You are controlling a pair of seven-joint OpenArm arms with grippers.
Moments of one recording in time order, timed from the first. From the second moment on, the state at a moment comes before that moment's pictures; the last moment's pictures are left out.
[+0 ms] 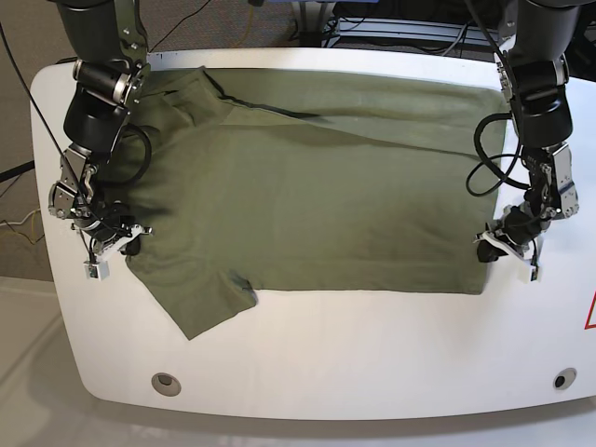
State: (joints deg) left arm -23.5 -22.5 -13.7 43.0 -25.7 -32.6 30.6; right arm 24.9 17.8 26.3 44.1 4.1 34.6 -31.3
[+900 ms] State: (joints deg) left arm -12.0 -25.2 -18.4 70.0 -30.7 -33.9 48.4; right arm 9.9 17.6 24.8 77.9 10.1 36.4 -47.6
